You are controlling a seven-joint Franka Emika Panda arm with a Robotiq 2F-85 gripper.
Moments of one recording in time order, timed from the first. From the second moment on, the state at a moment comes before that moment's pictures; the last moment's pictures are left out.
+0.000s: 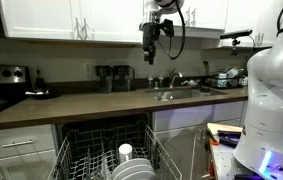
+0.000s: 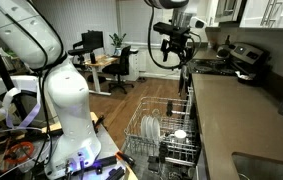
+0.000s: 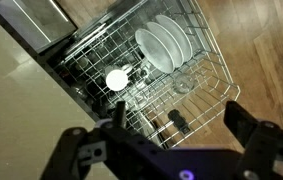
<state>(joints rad) 0.00 -0.33 -0.25 -2.24 0.10 1.88 -0.34</state>
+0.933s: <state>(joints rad) 0.02 0.29 -0.07 -2.02 -0.07 2.20 -0.42</state>
